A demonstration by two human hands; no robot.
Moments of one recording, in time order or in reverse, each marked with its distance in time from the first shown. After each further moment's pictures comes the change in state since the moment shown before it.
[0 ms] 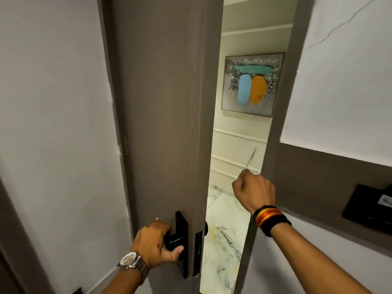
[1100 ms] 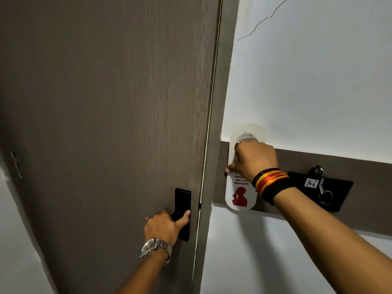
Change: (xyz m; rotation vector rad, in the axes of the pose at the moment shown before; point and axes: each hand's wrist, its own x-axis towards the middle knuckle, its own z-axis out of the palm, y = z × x) left_hand 0.154 0.139 0.083 -0.078 -0.132 -0.267; right_hand 0.056 0.061 -0.105 -0.545 -0.044 0.152
